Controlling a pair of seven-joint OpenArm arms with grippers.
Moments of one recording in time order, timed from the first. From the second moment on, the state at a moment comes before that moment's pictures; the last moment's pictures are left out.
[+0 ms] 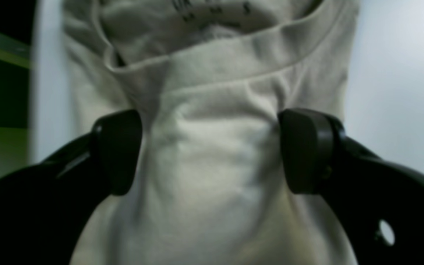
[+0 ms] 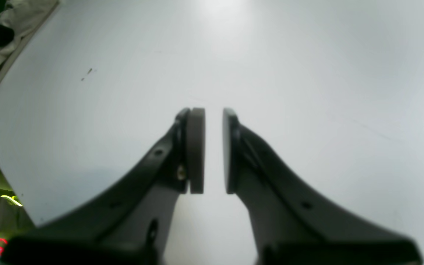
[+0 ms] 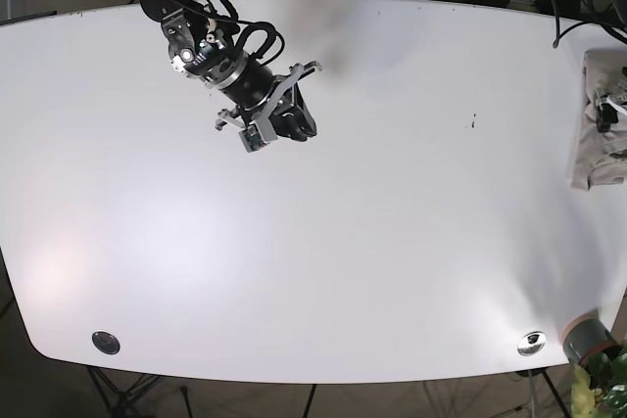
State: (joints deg) left arm 0.0 -46.0 -20.2 38.9 -15.9 -36.1 9.6; right arm -10.9 12.6 -20.6 103.9 23.4 9.9 -26.2
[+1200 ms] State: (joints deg) left arm 14.1 -10.5 -18.7 95.9 -1.9 -34.7 10.3; right arm -33.9 11.5 1.5 99.2 7.3 10.5 5.7
